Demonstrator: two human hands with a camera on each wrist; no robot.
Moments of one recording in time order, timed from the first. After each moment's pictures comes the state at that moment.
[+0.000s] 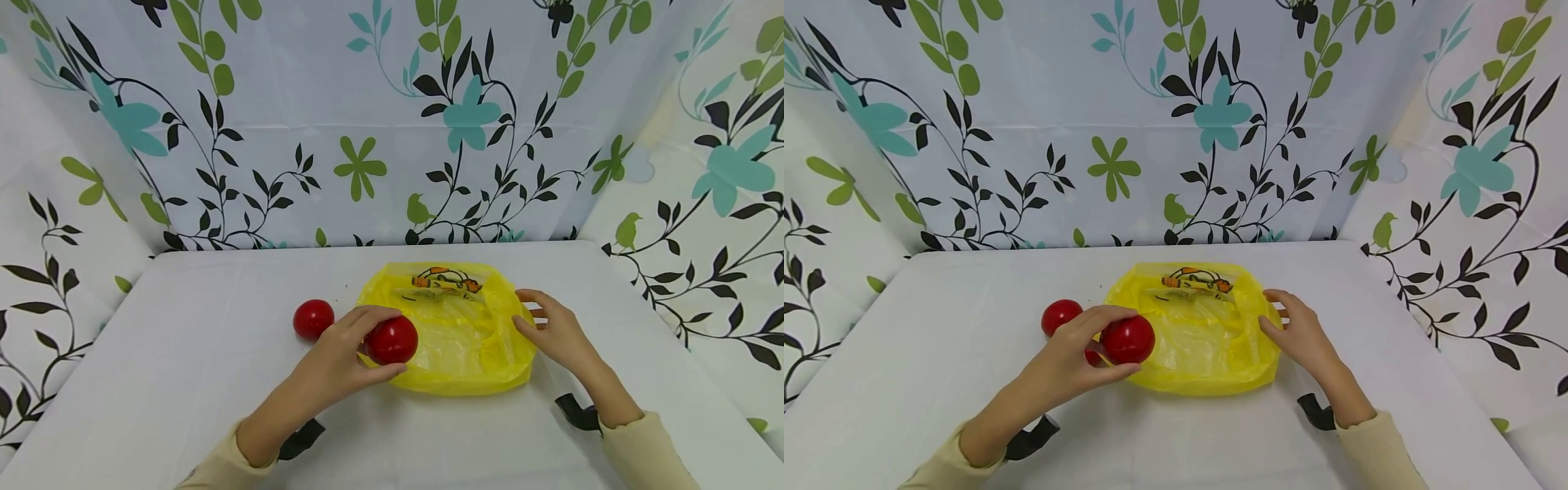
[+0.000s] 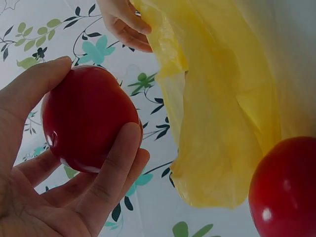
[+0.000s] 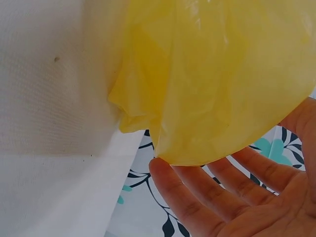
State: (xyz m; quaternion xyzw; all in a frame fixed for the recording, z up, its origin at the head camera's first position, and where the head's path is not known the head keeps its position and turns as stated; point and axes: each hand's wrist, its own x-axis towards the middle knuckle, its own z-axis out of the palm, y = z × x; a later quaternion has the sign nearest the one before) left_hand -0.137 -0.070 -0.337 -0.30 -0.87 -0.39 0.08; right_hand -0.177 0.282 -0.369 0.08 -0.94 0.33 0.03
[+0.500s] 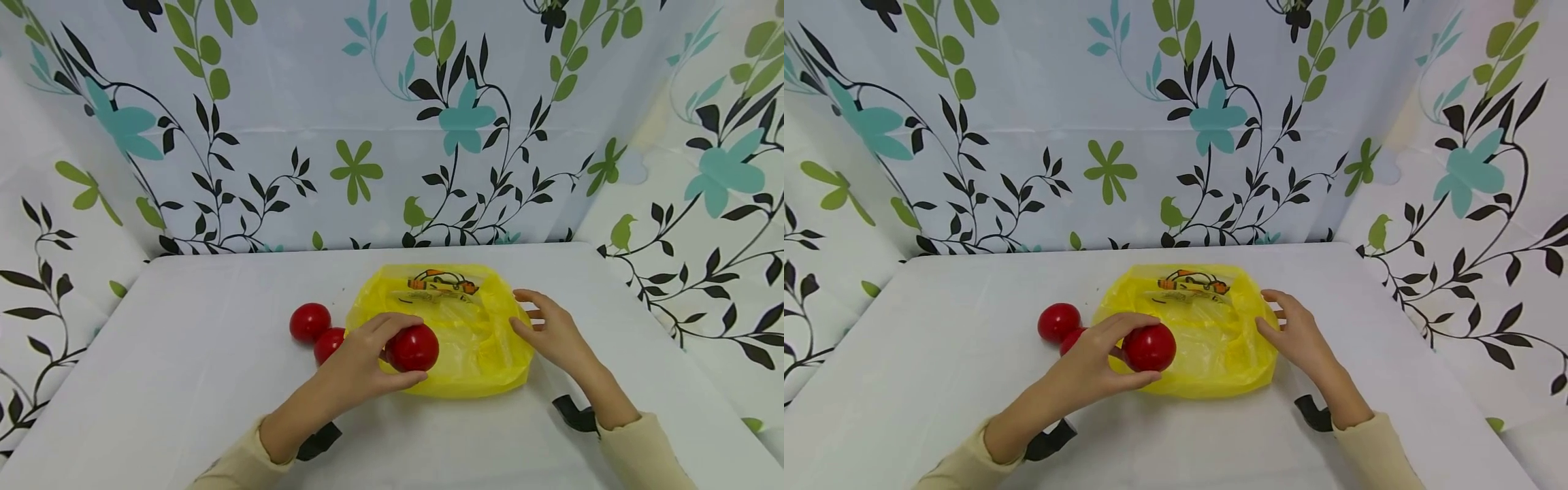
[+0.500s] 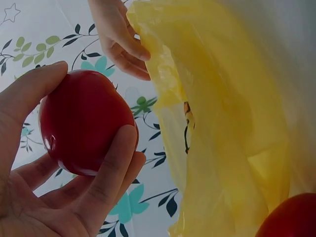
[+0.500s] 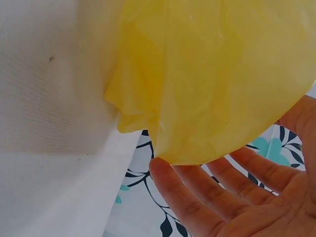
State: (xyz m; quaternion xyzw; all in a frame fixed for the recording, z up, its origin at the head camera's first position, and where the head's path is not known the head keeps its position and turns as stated) left_hand -0.141 -0.047 -0.343 -0.33 -0.85 -0.41 0.03; right_hand -0.175 0.285 -0.368 0.08 -0.94 0.34 0.03
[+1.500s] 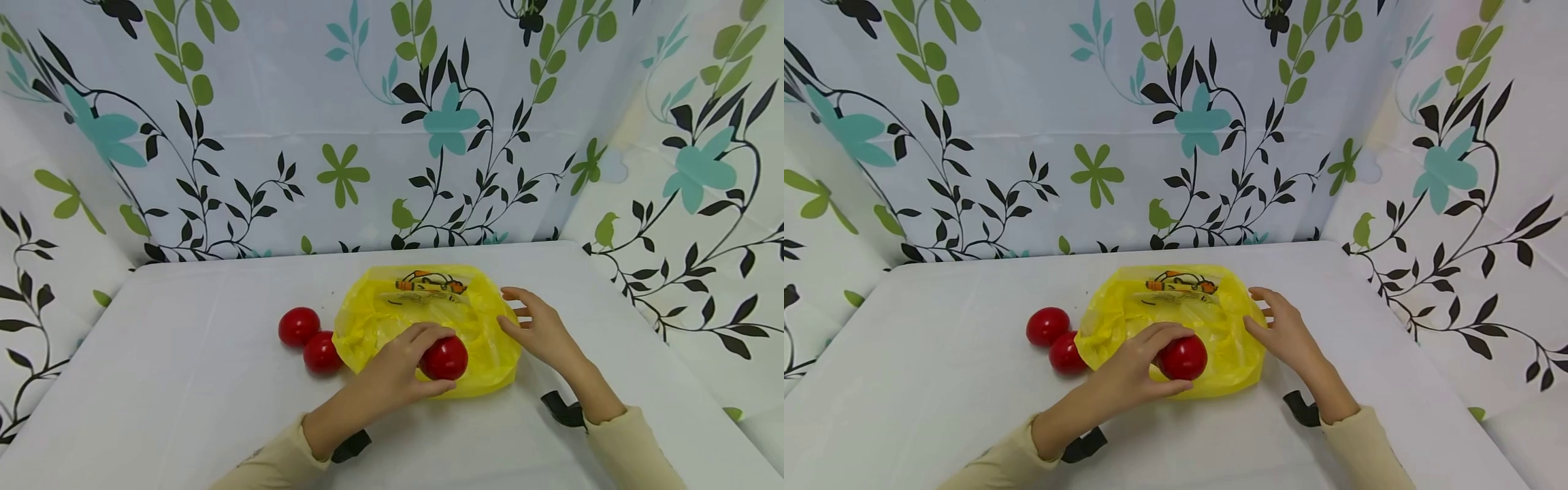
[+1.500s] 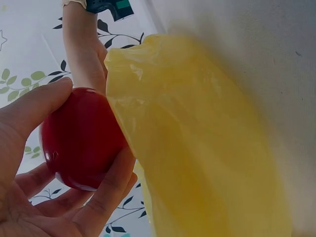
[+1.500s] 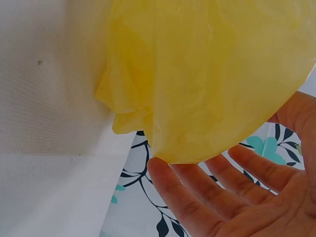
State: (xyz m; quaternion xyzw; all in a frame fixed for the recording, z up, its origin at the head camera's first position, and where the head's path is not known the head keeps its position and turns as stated) left_hand -0.144 0.008 -0.360 -0.37 -0.85 -0.37 0.00; right_hand -0.174 0.288 -0.371 0.09 -0.93 0.36 0.04
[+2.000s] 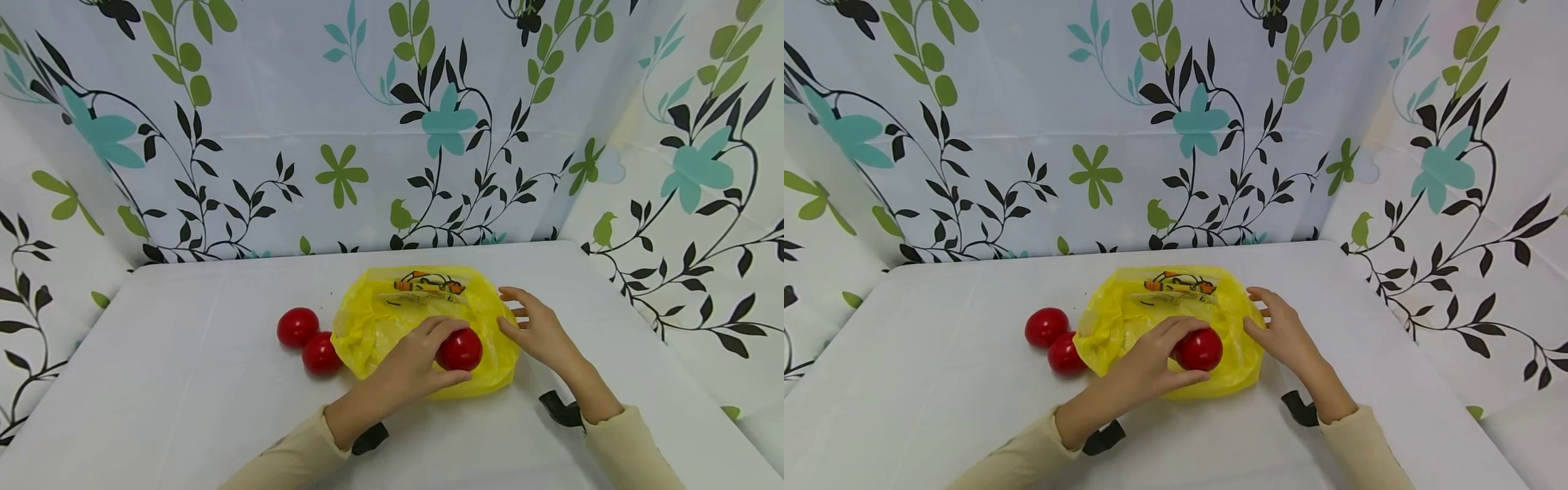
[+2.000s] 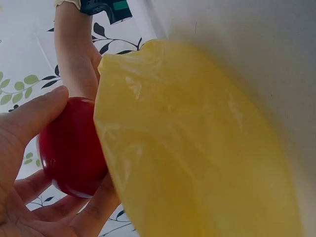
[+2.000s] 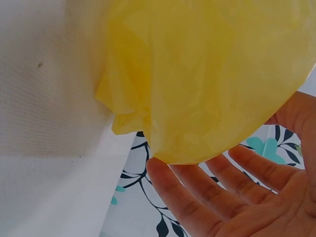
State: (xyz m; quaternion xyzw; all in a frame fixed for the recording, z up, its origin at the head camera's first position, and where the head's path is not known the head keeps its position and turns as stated) left_hand -0.151 0.033 -0.363 -0.37 -0.86 -0.36 0.01; right_hand -0.175 0.287 -0.374 0.10 -0.93 0.35 0.05
